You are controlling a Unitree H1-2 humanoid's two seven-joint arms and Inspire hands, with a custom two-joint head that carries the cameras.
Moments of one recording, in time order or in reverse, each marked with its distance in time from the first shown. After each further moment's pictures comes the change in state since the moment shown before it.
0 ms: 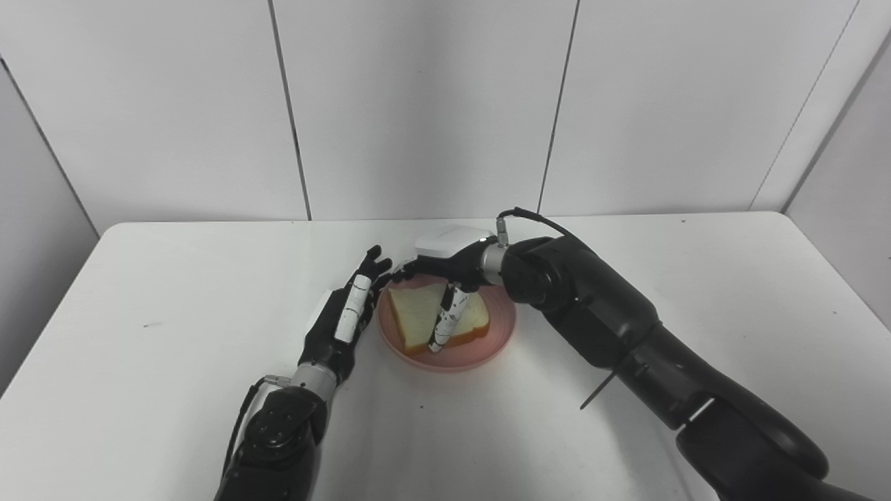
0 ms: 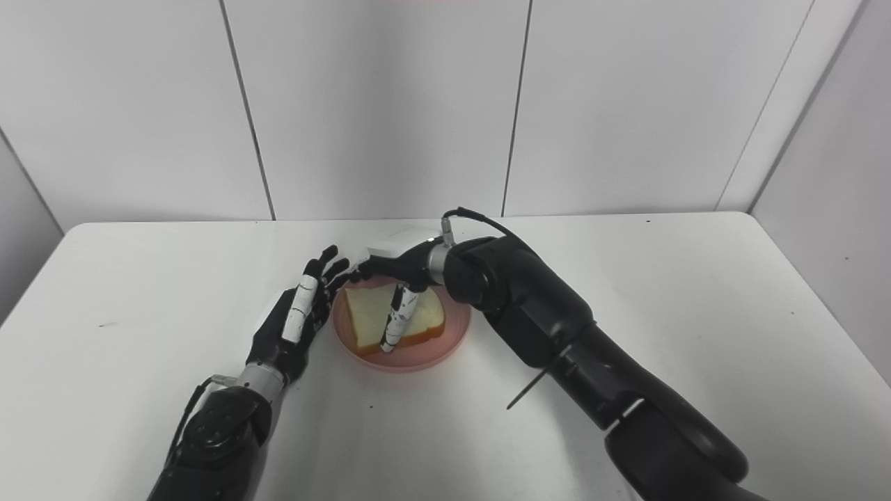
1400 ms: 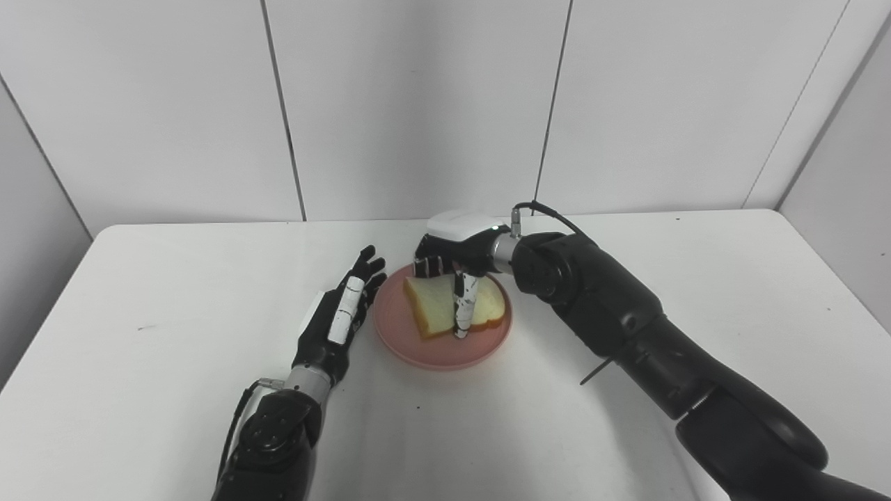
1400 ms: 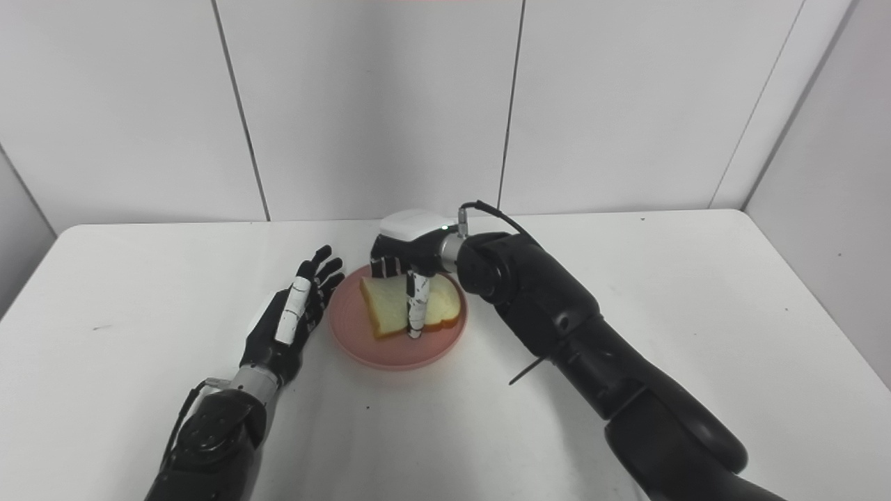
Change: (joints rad) left arm 0.001 0.000 0.007 0.013 -0.005 -0.025 -0.004; right arm -0.009 -0.010 -0.030 0.176 0.065 -0.117 -0.220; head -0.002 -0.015
